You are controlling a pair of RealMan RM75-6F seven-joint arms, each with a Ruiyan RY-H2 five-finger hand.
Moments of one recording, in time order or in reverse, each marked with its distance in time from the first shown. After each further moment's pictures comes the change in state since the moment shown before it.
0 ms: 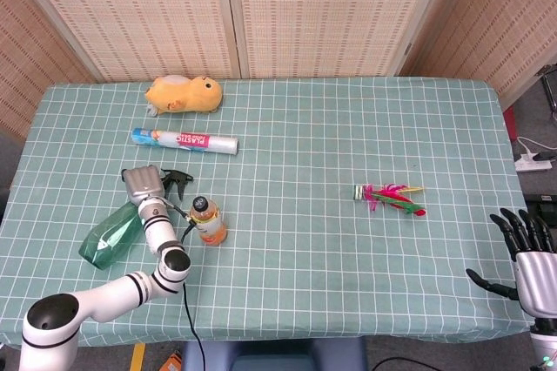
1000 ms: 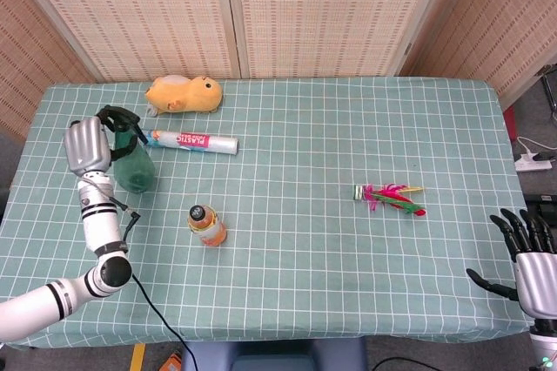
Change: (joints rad) left arm 0.228 0.388 -0.066 -0.449 0.456 0.092 -0.761; right arm -0.004 -0.011 0.003 0.005 -0.006 0.016 -0.024
